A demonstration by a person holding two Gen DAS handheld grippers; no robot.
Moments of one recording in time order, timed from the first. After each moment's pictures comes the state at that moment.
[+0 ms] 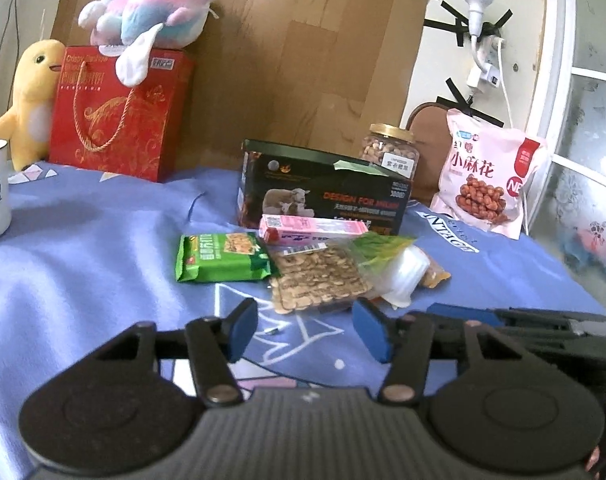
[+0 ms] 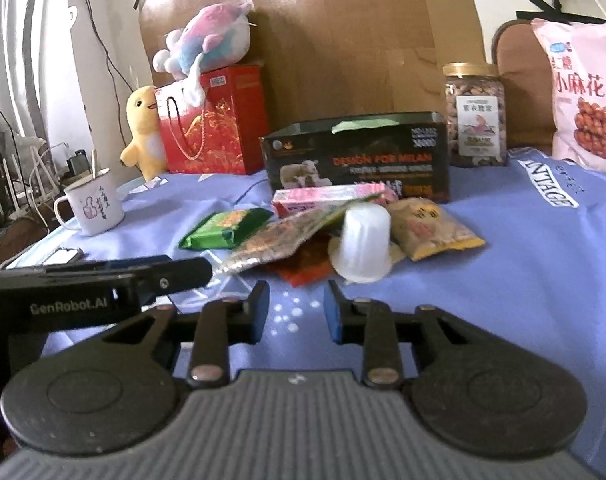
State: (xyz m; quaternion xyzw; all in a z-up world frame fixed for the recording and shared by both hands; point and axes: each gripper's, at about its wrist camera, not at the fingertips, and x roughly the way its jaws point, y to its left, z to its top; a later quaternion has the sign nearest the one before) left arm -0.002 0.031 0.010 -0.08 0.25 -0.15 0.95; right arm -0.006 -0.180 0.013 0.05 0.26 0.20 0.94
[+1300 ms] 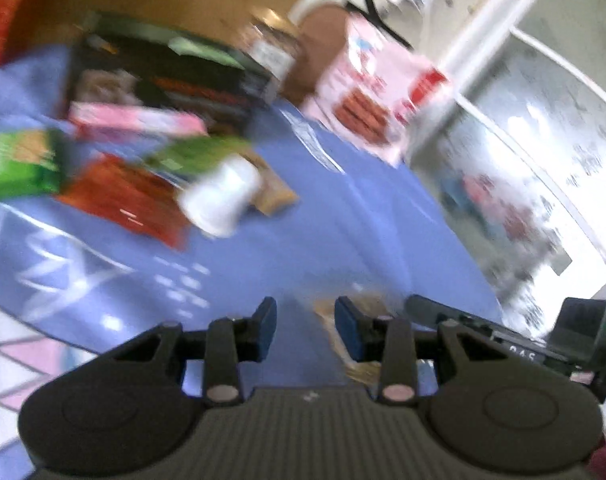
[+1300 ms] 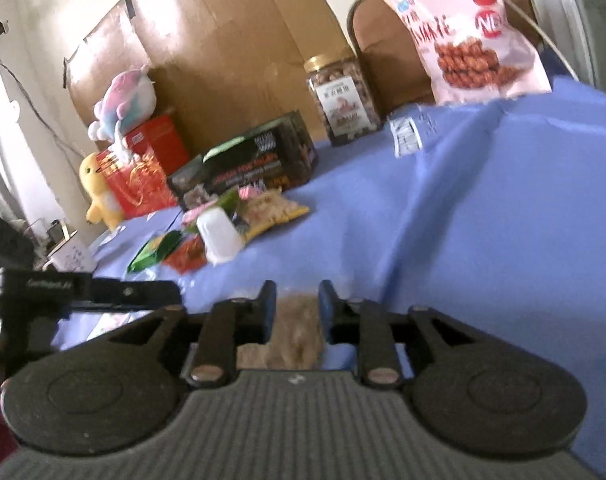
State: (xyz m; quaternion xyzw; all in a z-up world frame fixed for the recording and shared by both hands) left arm 0.037 -0.045 0.003 -0.15 0.41 -0.36 0.82; right arm -0.061 -0.328 0.013 0.18 0.29 0.15 0.93
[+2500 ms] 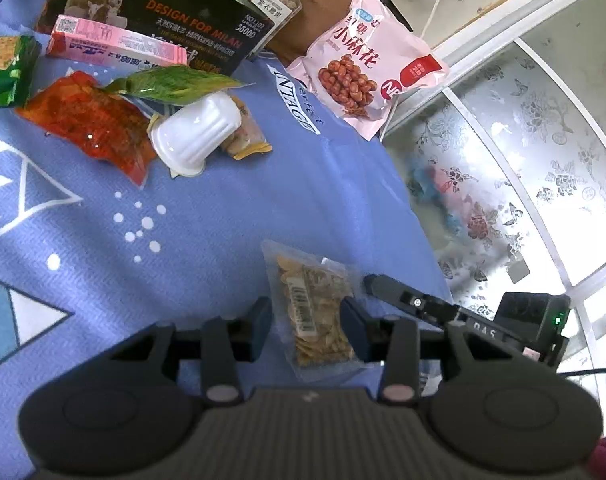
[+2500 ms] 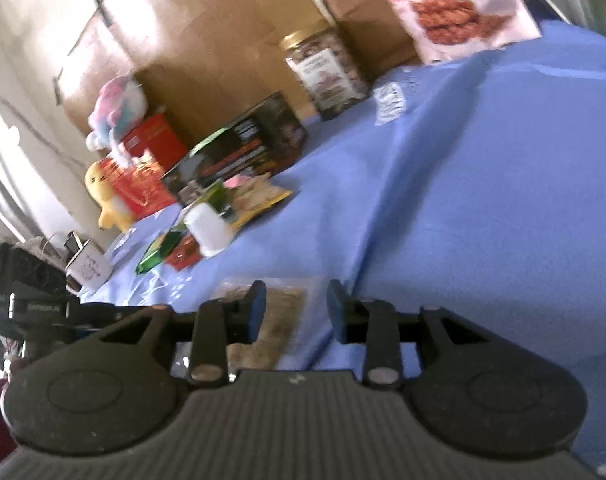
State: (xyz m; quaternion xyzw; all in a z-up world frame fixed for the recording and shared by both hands) left arm 0.046 -0.047 -0.017 -0.24 0.46 -0.39 0.76; right arm -0.035 -0.367 0.003 0.24 0.34 0.17 0.89
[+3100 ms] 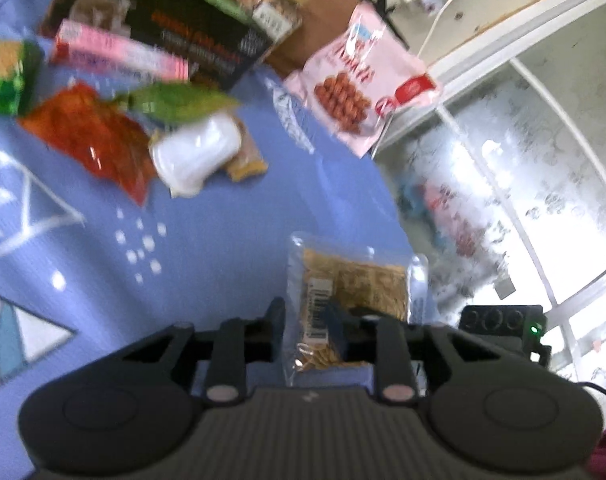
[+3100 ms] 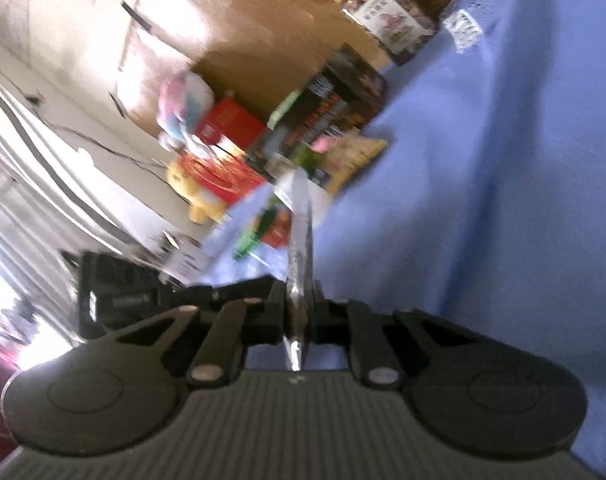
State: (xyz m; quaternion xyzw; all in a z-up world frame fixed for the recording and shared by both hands) left arm 0.052 -0.031 -0.009 -0.26 0.43 -0.40 0.76; right arm -0.016 -0.345 -0.006 0.36 0.35 0.30 0.81
